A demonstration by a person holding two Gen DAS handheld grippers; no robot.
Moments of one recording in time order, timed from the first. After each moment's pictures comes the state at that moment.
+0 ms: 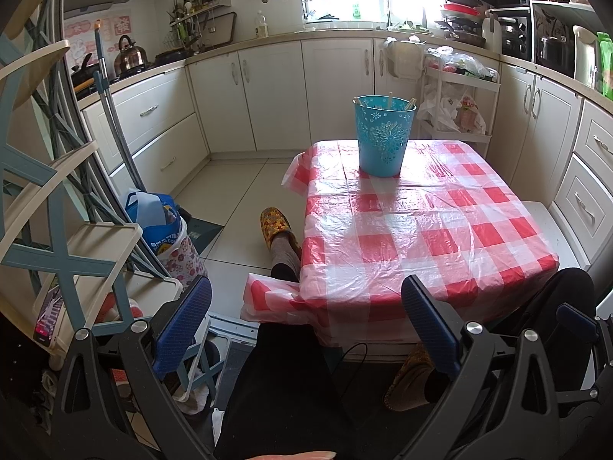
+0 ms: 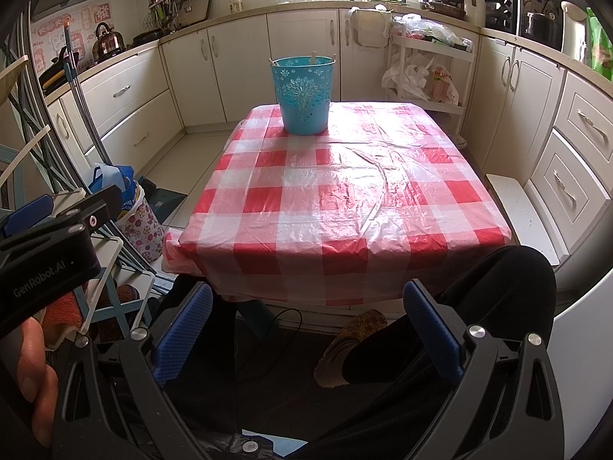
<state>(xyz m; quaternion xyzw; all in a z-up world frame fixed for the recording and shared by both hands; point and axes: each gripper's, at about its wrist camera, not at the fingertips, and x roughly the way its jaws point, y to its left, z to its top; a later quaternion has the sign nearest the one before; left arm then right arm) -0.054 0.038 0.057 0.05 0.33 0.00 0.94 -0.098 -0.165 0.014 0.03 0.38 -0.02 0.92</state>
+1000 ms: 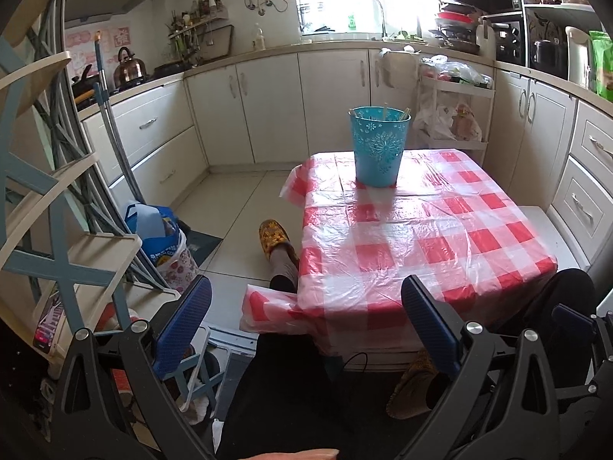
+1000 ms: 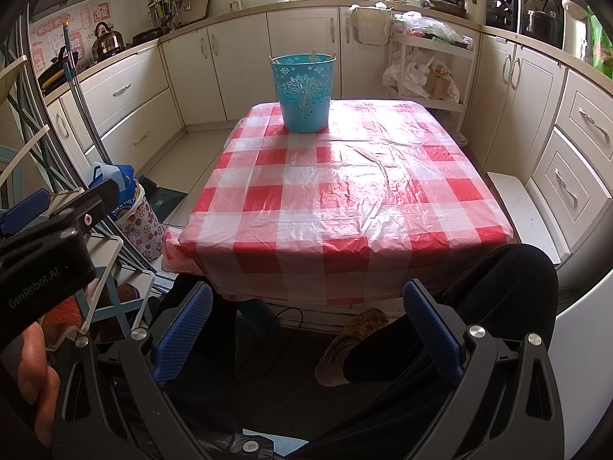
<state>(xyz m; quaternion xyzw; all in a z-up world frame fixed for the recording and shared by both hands) -0.078 0.046 0.057 0.06 0.31 -0.01 0.95 -0.097 -0.171 0.010 0.03 0.39 -0.02 0.92</state>
